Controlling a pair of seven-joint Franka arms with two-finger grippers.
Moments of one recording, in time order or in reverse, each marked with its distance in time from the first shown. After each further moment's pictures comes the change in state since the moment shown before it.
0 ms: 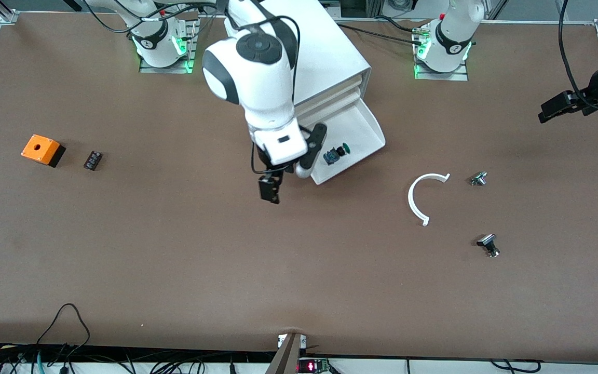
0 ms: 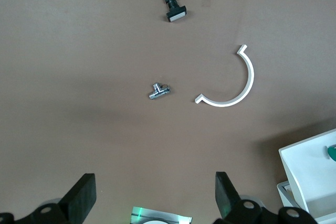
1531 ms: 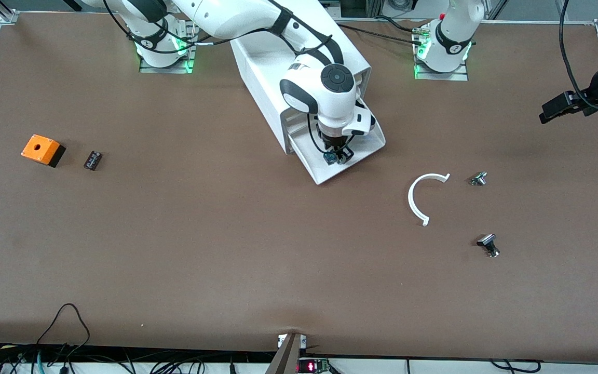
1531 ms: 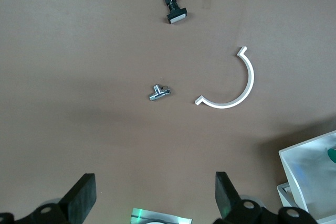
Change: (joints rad) left arm 0.000 -0.001 0.002 0.000 0.000 0.005 0.000; right arm 0.064 0.267 0.272 0.035 -0.030 0.067 -0.866
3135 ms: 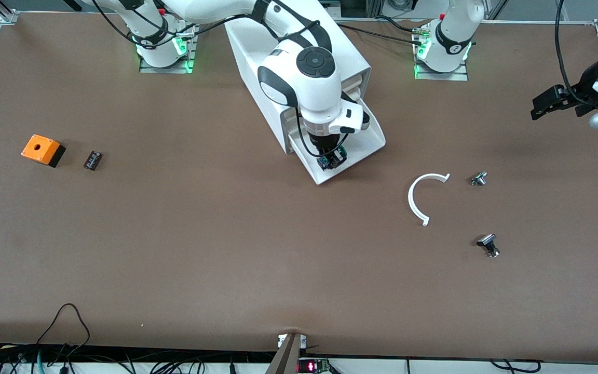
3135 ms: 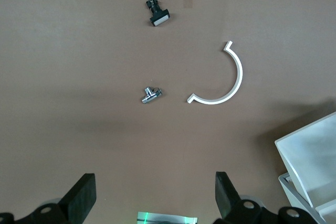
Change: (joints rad) left arm -0.047 -0.008 0.001 -0.002 0.000 0.003 0.046; right arm -0.074 -0.116 0.001 0.000 0.001 -0.033 -0.069
